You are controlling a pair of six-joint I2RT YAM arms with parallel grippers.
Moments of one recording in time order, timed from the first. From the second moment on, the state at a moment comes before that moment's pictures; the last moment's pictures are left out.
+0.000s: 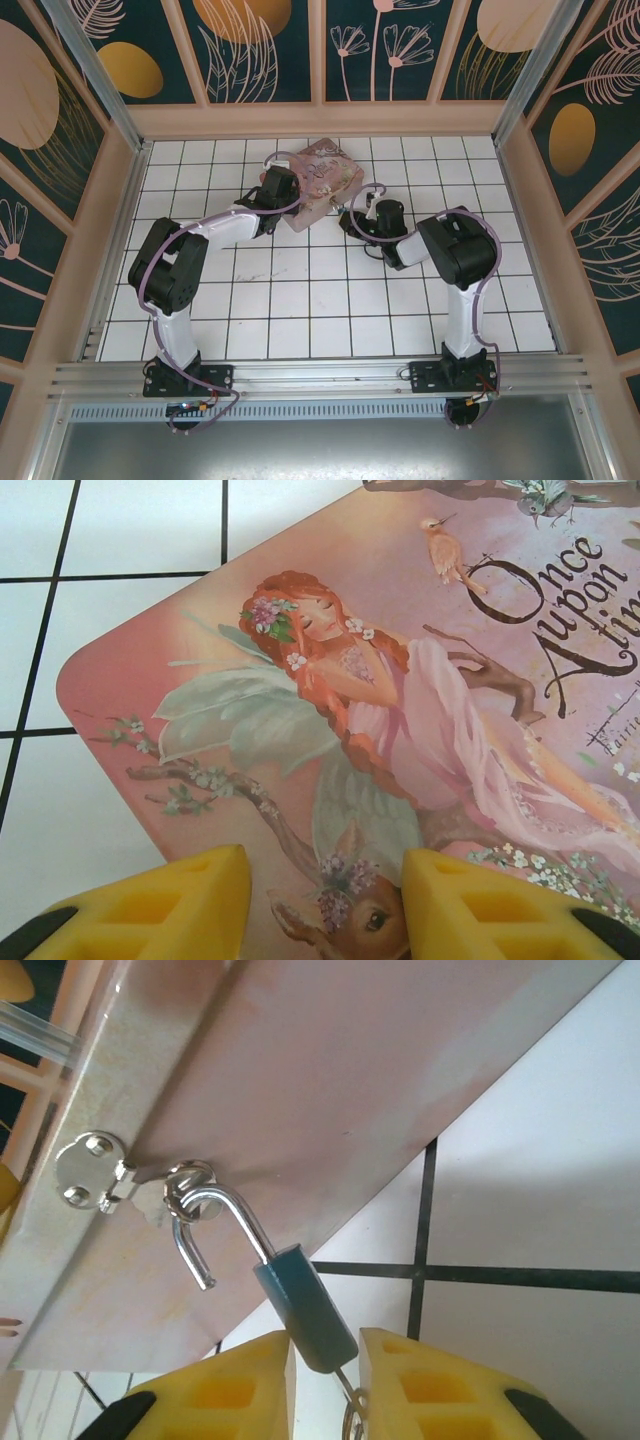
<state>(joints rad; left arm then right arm) -0.52 1.90 1.21 -0.03 -0.28 -0.37 0.42 2.04 0.79 0.82 -0.37 0.78</state>
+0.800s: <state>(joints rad) -0.52 1.92 1.22 -0.01 -0.27 -0.36 0.42 2.05 0.78 0.93 -0.38 0.99</state>
